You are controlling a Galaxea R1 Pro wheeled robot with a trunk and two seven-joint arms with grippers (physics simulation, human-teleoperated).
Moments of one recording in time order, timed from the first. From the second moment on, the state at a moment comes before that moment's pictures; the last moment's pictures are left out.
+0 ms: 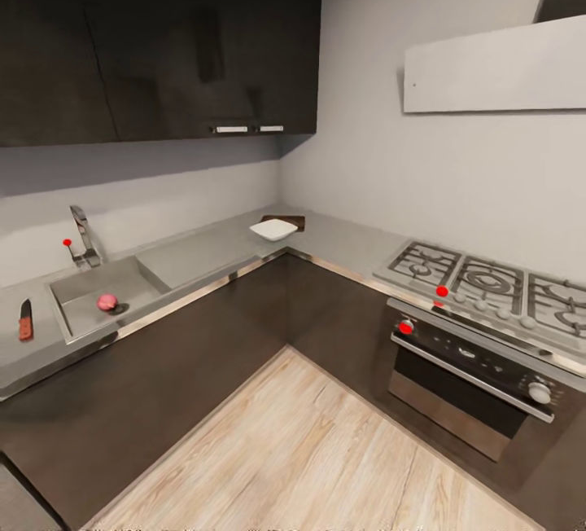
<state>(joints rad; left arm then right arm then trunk) 0.04 -0.03 0.00 -0.50 0.00 -0.07 0.19 -0.23 0.10 -0.01 -0.05 0.01 -0.84 -0.01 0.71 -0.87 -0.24</state>
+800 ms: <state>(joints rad) 0.04 -0.03 0.00 -0.50 0.01 -0.07 0.19 -0.23 0.09 -0.01 -0.05 0.01 -0.84 -0.01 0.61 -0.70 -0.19</state>
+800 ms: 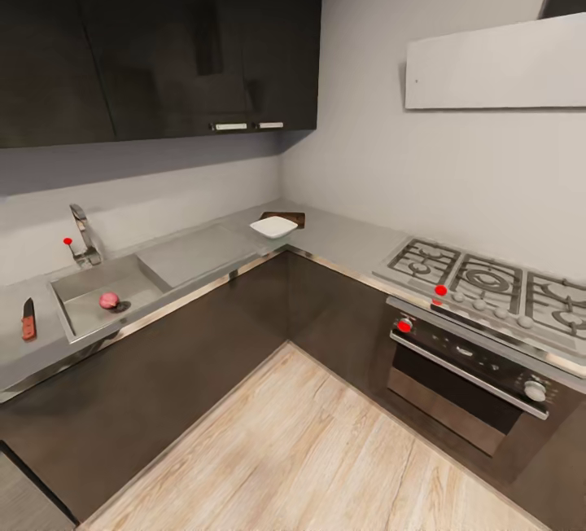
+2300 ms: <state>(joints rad) 0.03 -0.11 -0.07 -1.24 -0.01 0.65 0.19 -0.23 0.09 -0.01 -0.04 0.01 -0.83 -0.01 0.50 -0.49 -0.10</state>
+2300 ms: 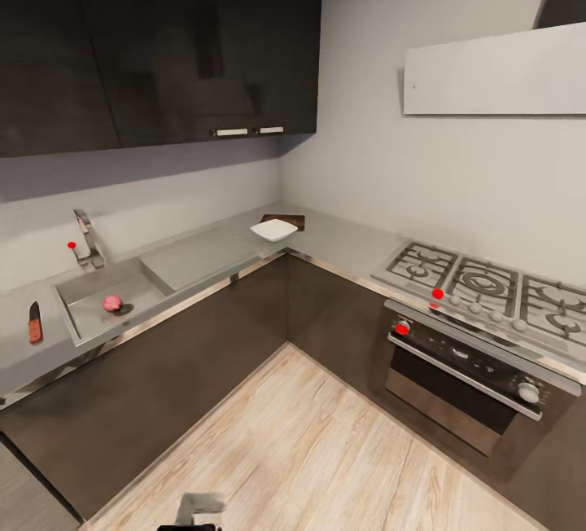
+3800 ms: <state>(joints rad) -0.95 -0.11 -0.17 -1.30 0.17 1.02 0.19 -0.23 0.10 -0.01 -0.04 0.01 -0.83 -0.01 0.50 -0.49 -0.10</state>
